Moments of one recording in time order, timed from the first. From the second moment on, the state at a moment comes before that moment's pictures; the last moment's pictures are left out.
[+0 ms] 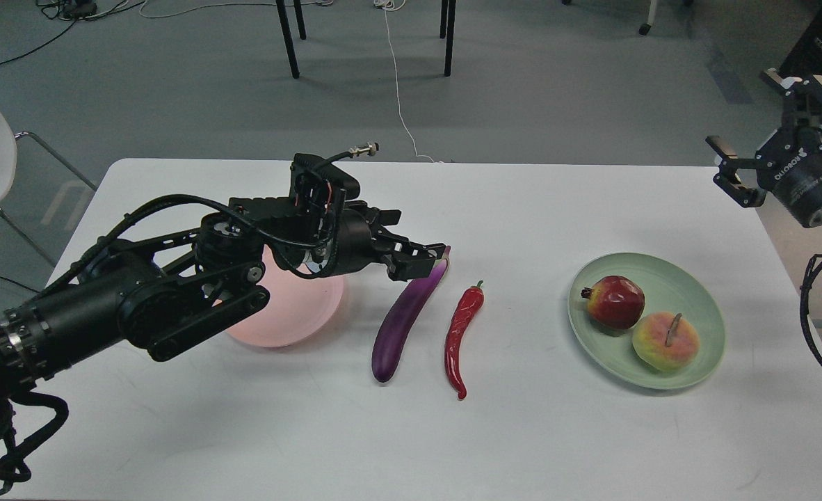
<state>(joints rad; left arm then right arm) -0.92 0.26 -0.36 -1.17 1.95 -0.30 -0.11 0.72 -0.82 0.30 0.87 0.22 0.49 0.49</state>
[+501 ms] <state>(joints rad) -0.91 0.21 -0.19 -1.09 2.15 -0.21 -0.10 0.52 -0.82 0.47 0.87 0.23 0.49 0.49</state>
